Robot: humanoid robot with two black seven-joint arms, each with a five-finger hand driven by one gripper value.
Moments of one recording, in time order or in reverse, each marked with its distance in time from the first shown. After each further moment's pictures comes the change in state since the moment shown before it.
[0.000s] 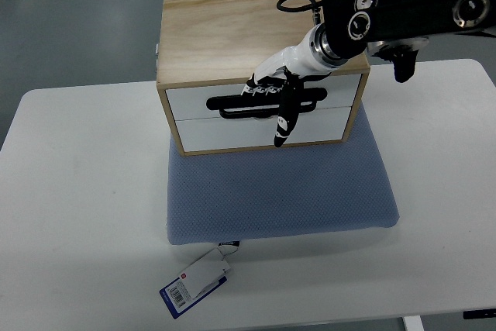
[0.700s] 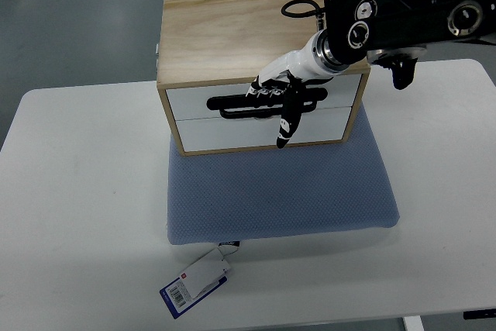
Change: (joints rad) left arm 0.000 0.000 0.000 0.000 0.000 0.000 0.000; right arm -0.020 0.004 -0.014 0.000 0.001 -0.039 -0.005
